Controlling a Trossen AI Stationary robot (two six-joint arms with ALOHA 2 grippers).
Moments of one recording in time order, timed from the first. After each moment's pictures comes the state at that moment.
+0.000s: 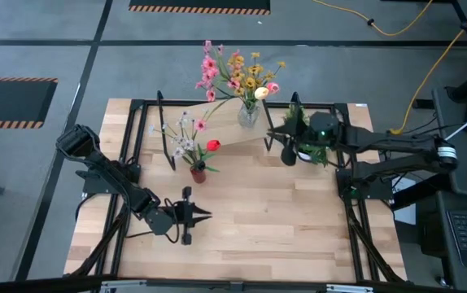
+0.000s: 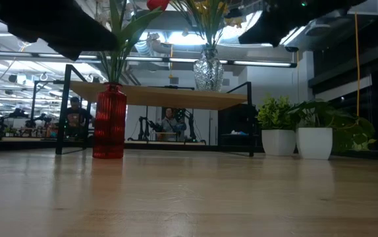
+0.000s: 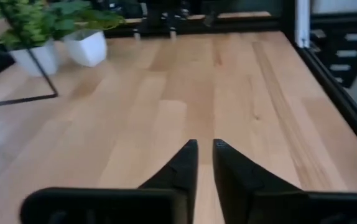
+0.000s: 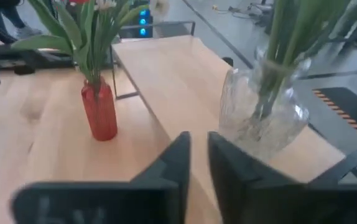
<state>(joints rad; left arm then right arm) -0.68 1.48 0.60 0.41 -0.75 -0.30 -0.20 1.05 0.80 -0.08 0.10 -0.07</state>
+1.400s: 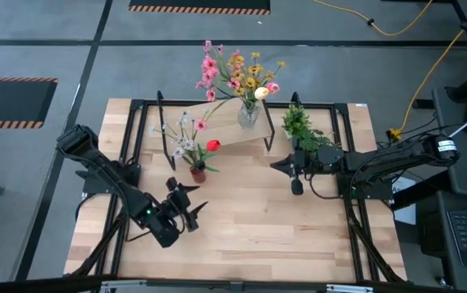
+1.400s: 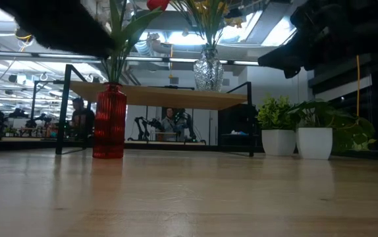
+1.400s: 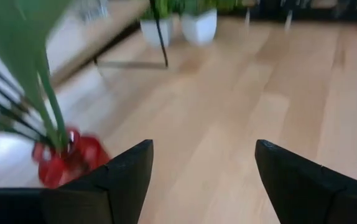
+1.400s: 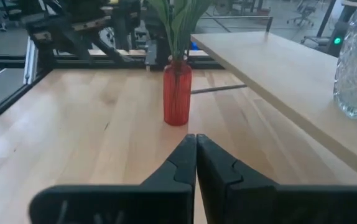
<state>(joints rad) -0.71 1.48 0.82 -0.33 -1.11 -0.85 0.02 1.00 0.31 0.51 0.08 -0.01</state>
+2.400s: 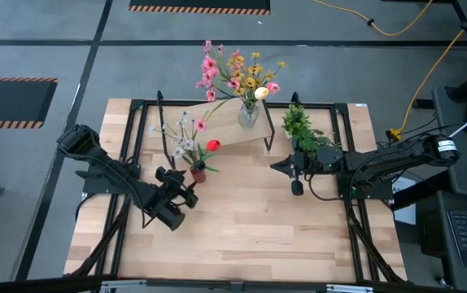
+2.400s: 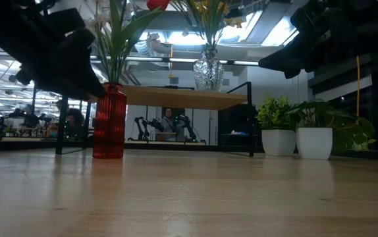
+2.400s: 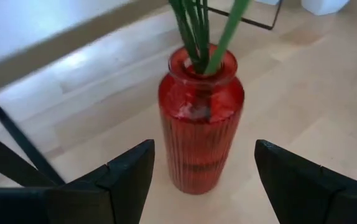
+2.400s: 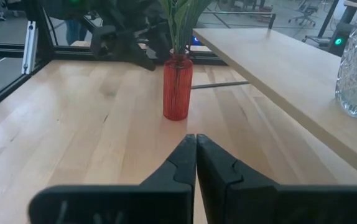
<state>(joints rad) -0.58 1.48 0.74 -0.68 -1.05 -1.45 0.02 1.00 0.31 0.49 0.07 -0.04</state>
